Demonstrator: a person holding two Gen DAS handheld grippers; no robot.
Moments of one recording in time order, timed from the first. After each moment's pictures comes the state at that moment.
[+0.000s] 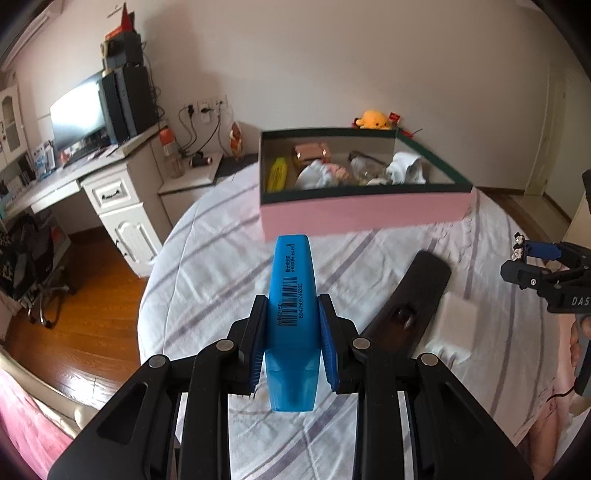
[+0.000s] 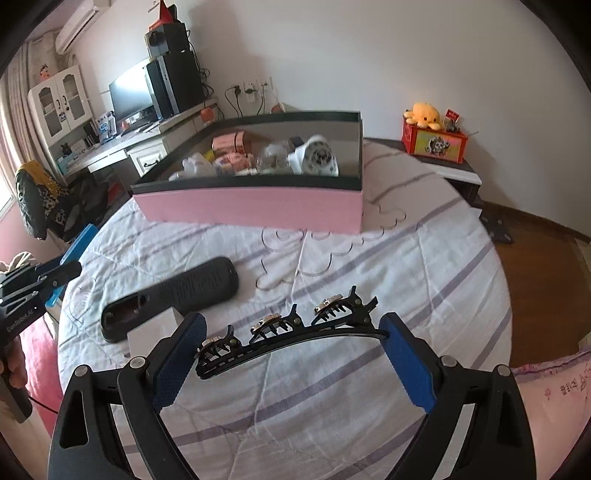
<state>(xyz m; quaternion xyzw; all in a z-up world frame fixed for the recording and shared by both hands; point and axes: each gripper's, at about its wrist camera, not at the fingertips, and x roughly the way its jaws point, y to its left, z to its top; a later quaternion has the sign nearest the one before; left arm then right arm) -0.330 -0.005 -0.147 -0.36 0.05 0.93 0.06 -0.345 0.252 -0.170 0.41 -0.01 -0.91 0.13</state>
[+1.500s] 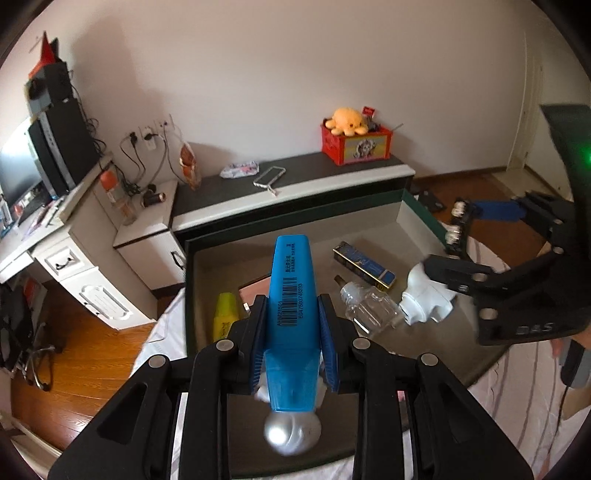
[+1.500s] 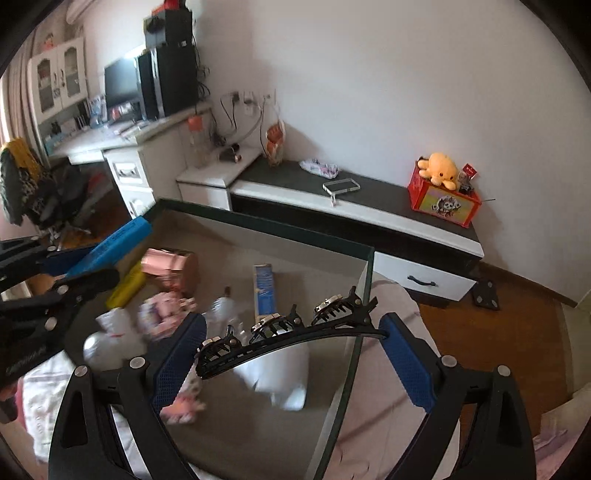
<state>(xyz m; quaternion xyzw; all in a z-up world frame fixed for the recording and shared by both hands) -0.556 0.075 -0.110 -0.39 0.10 0.91 0.14 -0.563 0.218 -0.118 0.40 0.08 -0.90 0.12</state>
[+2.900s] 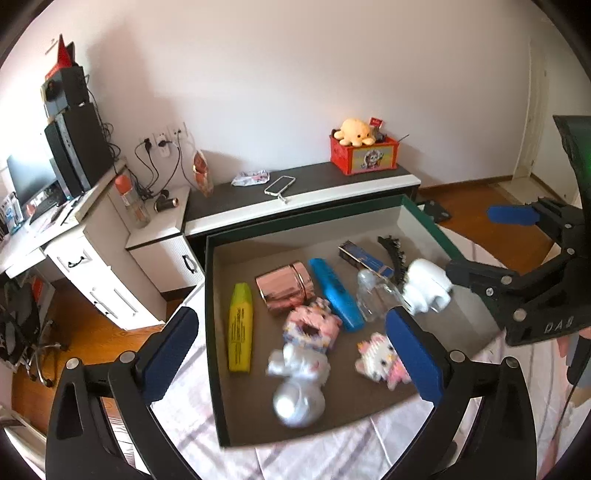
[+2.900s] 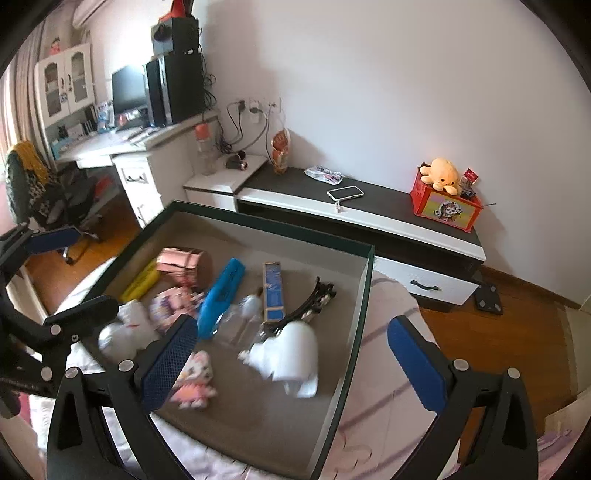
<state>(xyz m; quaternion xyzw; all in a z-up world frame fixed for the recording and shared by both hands) -0.514 0.055 -0.091 -0.36 0.09 0.92 0.12 -0.529 0.226 -0.101 0.38 0.07 -0.91 0.14</state>
